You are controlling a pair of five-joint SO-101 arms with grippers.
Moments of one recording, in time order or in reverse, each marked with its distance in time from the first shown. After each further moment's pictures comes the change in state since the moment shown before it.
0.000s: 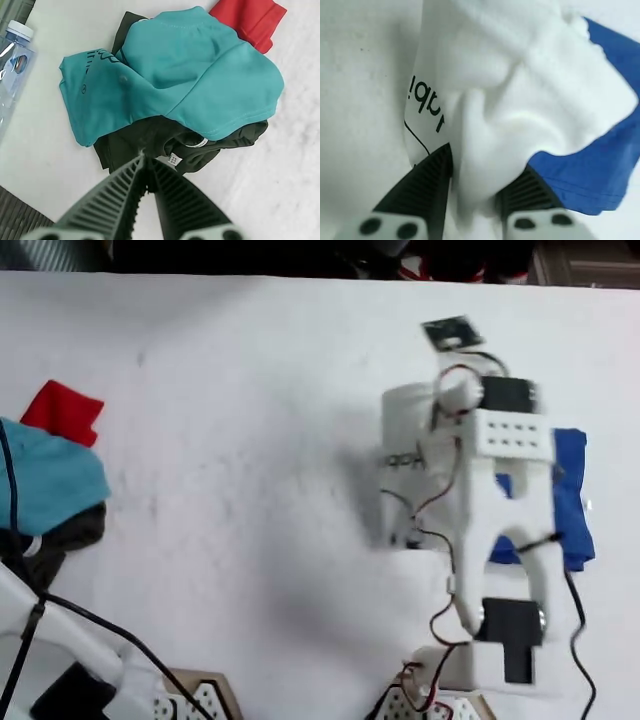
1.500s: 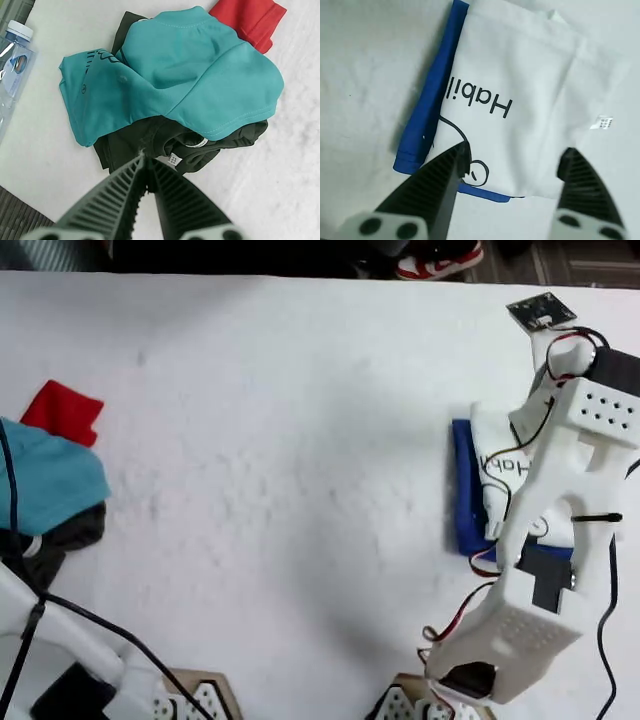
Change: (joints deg) left arm 0.0 0.0 0.0 0.0 0.0; right arm 16.3 19.8 -30.3 9.9 21.2
